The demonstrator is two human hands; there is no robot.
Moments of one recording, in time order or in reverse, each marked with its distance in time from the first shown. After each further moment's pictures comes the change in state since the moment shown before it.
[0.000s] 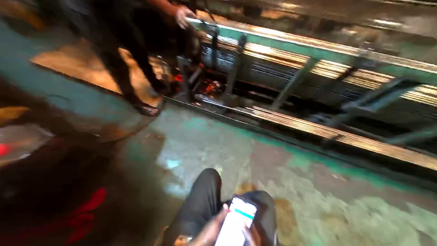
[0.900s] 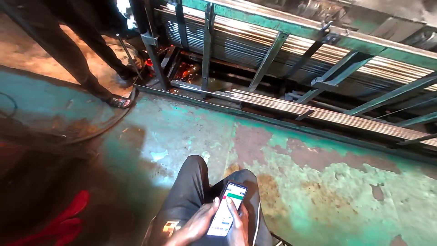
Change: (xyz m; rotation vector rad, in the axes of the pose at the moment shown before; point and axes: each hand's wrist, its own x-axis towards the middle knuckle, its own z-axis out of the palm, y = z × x) left_hand -0.001 -0.012 -0.017 0.494 -0.273 0.130; right_hand 0.017 0.035 -0.008 0.092 0.114 -0.014
